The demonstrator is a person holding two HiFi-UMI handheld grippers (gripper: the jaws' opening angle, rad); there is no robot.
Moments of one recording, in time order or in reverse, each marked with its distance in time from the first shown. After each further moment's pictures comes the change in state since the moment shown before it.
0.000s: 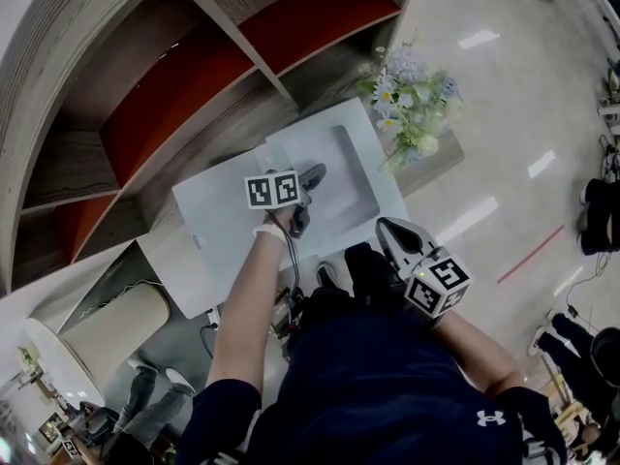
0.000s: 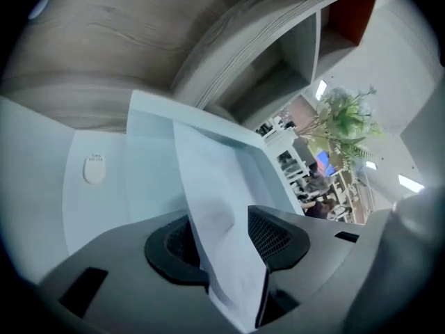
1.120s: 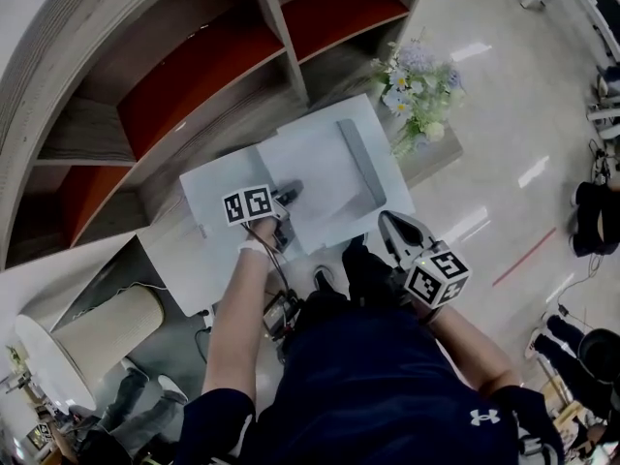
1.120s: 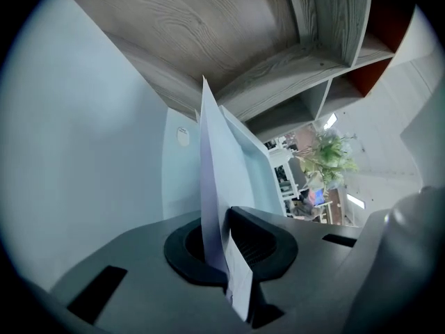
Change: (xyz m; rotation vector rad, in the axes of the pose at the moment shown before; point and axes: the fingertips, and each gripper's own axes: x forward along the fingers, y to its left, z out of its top) left arm -0.076 0.033 -0.044 -0.253 -0.040 -0.070; right arm -0.003 0.023 -0.013 0.011 -0.032 -0.065
